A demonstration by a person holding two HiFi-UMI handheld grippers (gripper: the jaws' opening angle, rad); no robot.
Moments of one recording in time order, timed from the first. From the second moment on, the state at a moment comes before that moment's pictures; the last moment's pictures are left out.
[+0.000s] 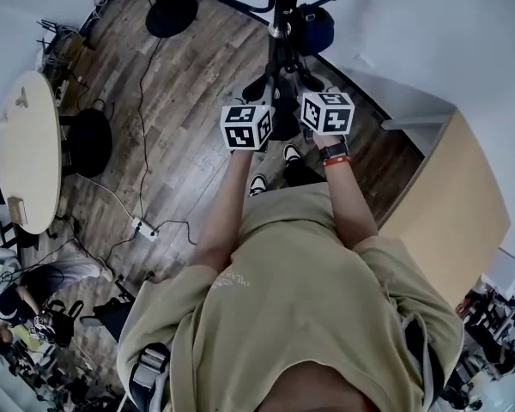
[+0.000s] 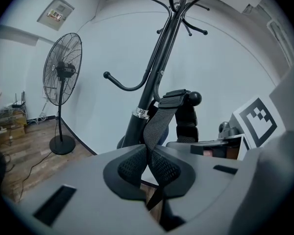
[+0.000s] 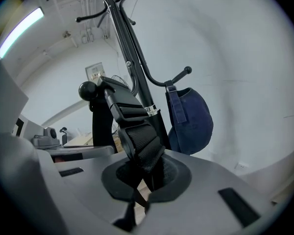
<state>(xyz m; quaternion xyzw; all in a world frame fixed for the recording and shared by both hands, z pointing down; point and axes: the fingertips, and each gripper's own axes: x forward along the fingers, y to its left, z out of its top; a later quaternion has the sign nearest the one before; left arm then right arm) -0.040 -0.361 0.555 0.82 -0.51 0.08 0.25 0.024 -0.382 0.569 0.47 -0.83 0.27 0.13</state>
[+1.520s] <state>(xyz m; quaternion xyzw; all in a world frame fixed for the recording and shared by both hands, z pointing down) -0.048 -0.306 0.482 0.82 -0.55 0.05 0.14 0.045 -0.321 0.506 0.50 -0.84 0.17 0.11</state>
